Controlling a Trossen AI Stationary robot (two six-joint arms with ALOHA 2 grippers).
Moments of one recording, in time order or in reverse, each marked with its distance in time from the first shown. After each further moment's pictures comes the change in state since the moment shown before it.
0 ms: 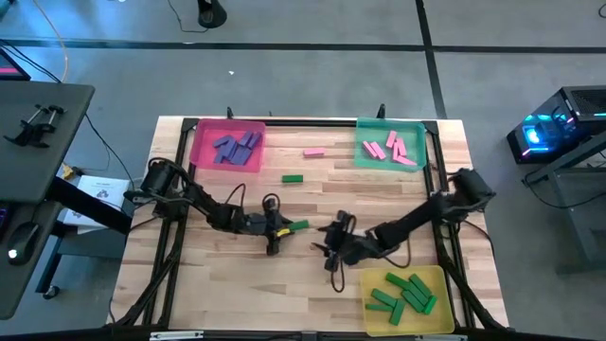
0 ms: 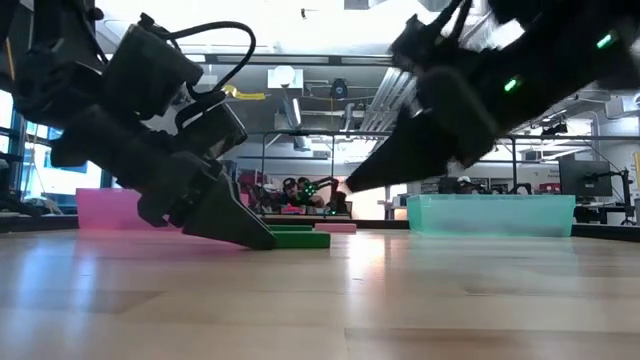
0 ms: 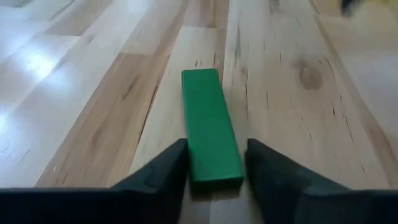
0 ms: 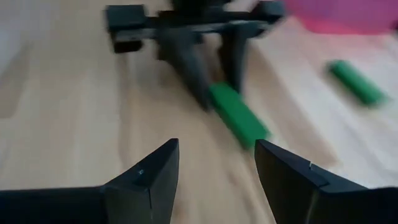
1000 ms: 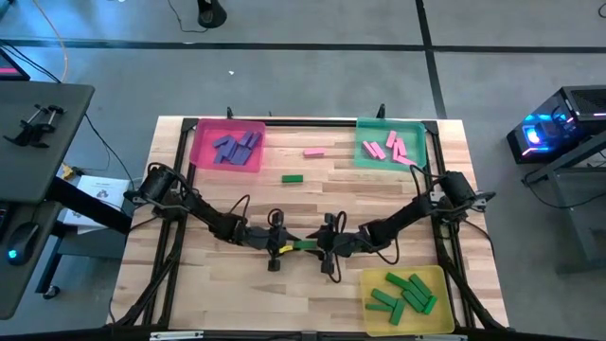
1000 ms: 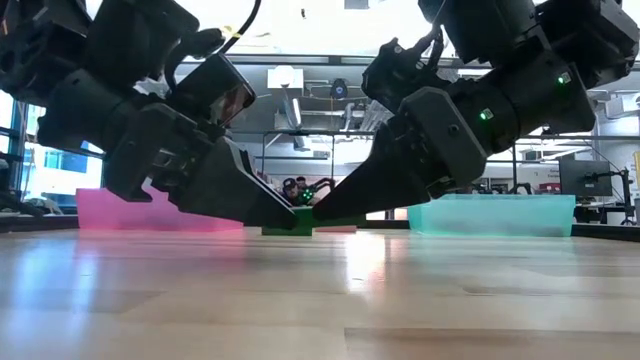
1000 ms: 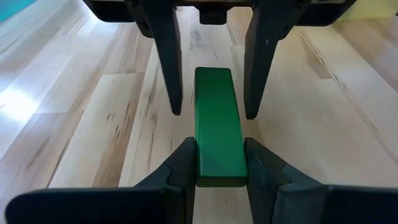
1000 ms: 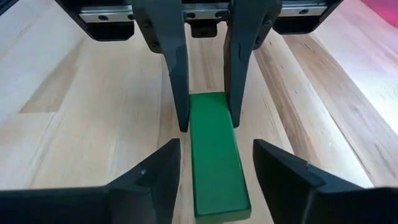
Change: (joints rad) left arm -0.121 -0.002 0.113 -0.024 0.005 0.078; right arm -0.072 0.128 0.001 0.244 -0.274 -0.098
